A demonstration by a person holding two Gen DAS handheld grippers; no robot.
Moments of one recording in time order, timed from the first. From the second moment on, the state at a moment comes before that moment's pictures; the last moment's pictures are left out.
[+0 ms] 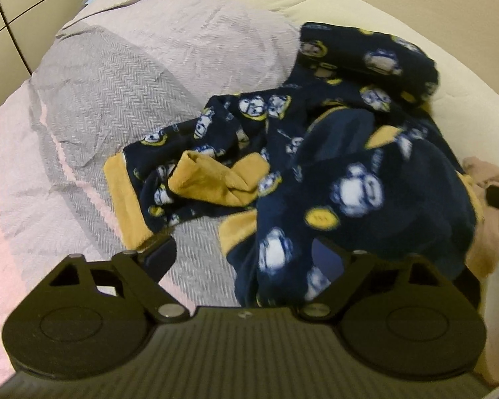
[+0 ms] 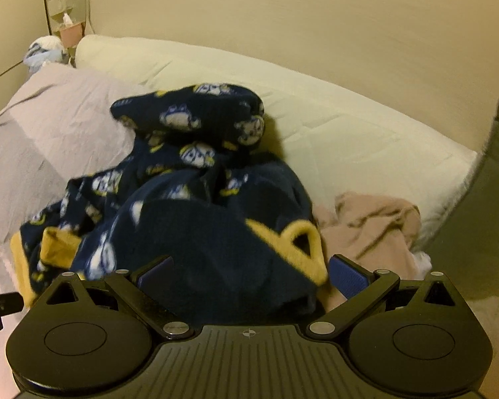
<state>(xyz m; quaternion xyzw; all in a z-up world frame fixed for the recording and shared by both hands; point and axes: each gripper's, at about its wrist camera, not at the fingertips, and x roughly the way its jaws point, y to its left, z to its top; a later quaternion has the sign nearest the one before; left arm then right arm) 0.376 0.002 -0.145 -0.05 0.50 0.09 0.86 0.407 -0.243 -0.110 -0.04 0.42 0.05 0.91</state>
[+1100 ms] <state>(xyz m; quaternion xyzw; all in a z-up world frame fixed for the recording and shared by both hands) 0.494 0.127 -0.322 -0.17 0.46 0.21 0.85 0.538 -0.228 -0.177 -0.06 0.43 0.05 0.90</state>
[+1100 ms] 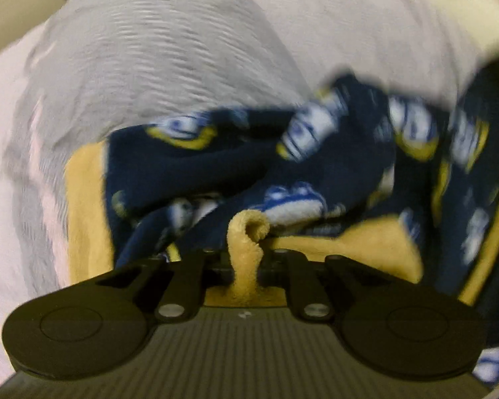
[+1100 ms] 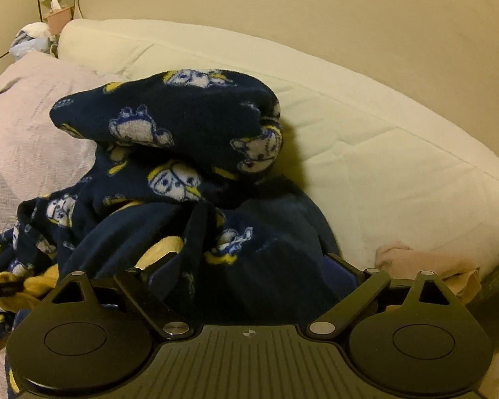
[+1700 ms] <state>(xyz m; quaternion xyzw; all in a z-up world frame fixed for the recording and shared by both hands) 0.038 0.205 -0.037 -0.13 0.17 0.60 0.77 0.459 -0.182 -0.086 -0.05 0.37 0.17 0.91</state>
